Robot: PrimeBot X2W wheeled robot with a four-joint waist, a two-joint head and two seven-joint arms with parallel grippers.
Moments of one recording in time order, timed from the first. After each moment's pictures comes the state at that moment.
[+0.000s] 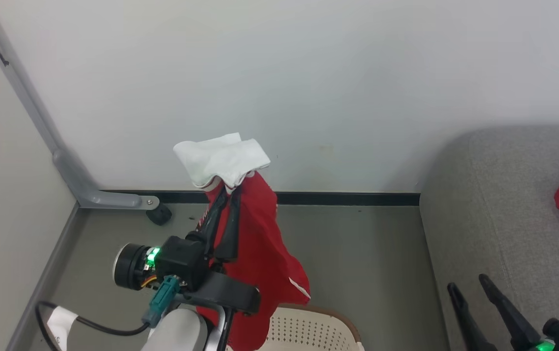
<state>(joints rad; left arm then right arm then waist) -0.40 0.04 -0.43 0.28 -0.31 0.12 -0.25 0.01 -0.39 0.30 0.04 0.56 0.12 -0.25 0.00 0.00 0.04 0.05</state>
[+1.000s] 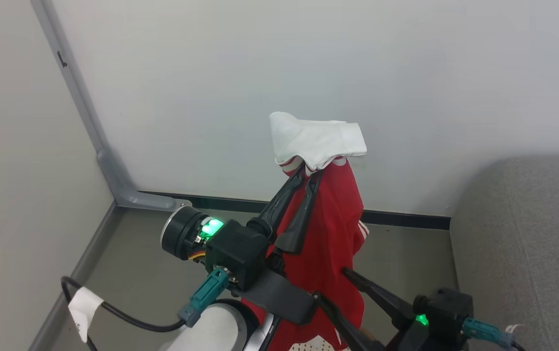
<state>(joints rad) -0.46 0.04 -0.60 -0.02 -0.32 0.10 -0.07 -0.25 -0.36 0.74 -0.02 0.57 0.12 -0.11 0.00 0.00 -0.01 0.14</state>
